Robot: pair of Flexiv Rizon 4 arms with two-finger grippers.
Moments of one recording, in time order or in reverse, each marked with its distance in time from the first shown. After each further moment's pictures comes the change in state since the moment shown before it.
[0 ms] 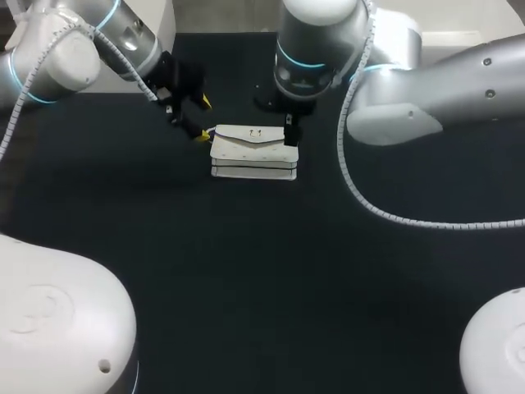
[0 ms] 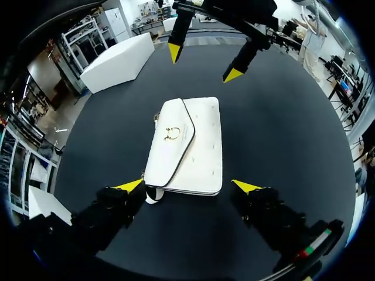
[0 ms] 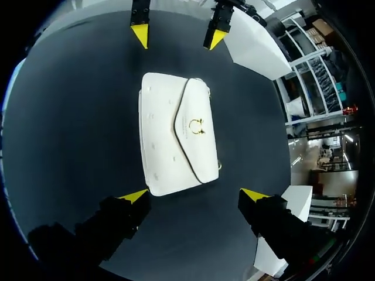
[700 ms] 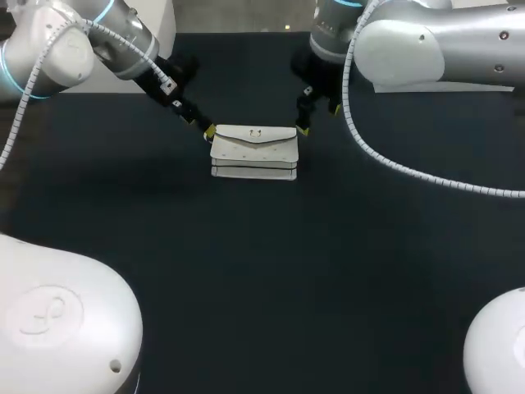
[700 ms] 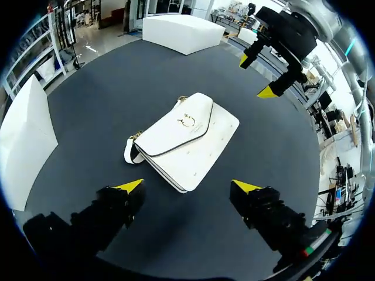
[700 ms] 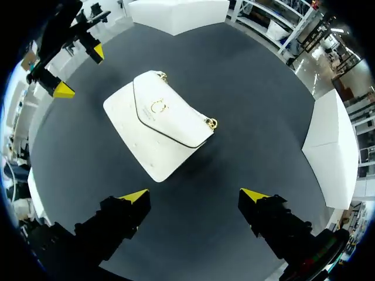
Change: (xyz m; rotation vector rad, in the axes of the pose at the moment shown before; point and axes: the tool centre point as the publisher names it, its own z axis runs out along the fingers) left arm 0.029 0.000 -0.011 -0.035 0.021 -0.685; right arm 0.001 -0.041 -0.006 0.084 0.301 0.625
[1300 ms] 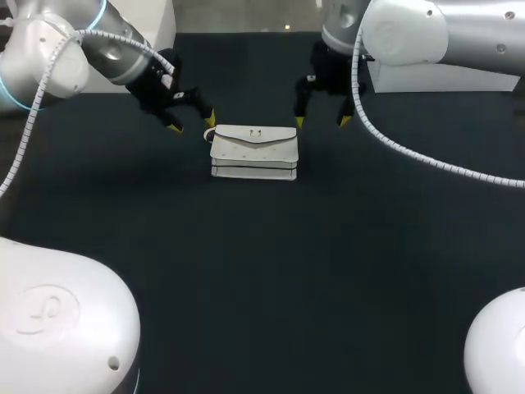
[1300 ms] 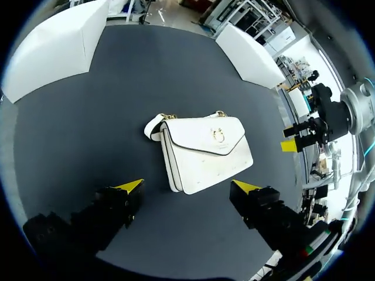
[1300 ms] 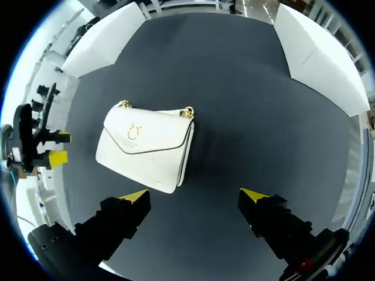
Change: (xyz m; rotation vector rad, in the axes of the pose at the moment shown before) left arm -0.008 0.003 -0.001 0.060 -0.022 -0.593; right arm 0.004 -0.005 0.002 0.055 0.131 0.578
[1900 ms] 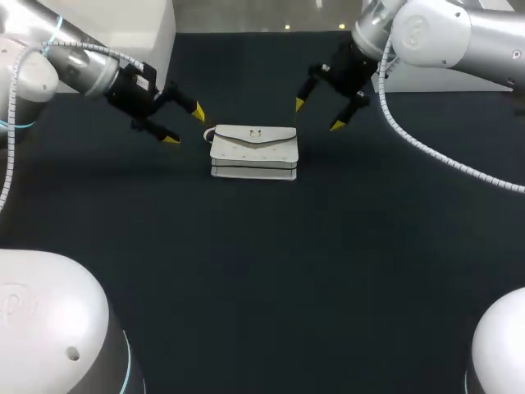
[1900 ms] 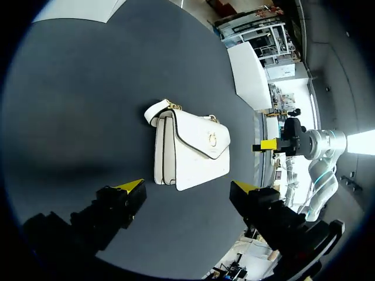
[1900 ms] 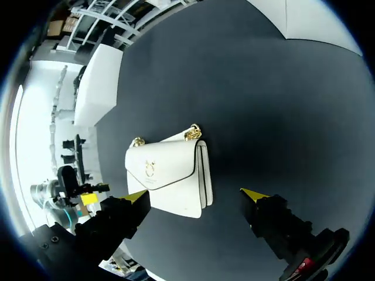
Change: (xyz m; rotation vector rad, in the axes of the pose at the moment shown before) left arm -0.015 0.003 0.003 -0.059 0.319 -0.283; right arm 0.003 0.035 0.016 -0.013 0.343 0.315
